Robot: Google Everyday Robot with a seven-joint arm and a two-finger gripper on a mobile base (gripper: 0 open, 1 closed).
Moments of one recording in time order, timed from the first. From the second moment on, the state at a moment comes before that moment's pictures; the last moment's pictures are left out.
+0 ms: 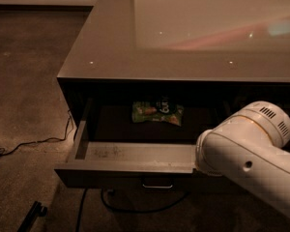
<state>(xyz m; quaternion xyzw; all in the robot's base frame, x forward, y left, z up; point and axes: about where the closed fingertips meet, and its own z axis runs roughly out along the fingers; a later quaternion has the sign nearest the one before) 0.428 -0.162 0.724 -0.63 0.75 -0.14 0.16</state>
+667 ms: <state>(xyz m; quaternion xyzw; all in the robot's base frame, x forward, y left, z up) 0.444 -0.166 0.712 -0.61 0.75 -0.17 0.18</state>
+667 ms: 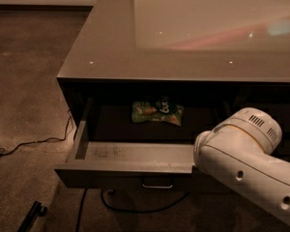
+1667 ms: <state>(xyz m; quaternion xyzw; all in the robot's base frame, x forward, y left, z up) 0.478 -0.161 0.690 -0.61 0.75 -0.15 0.18</state>
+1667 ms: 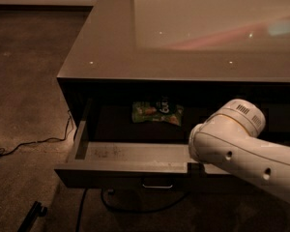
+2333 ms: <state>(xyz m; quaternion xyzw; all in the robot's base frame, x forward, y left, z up) 0.489 -0.162 0.654 -0.62 0.76 -0.13 0.14</state>
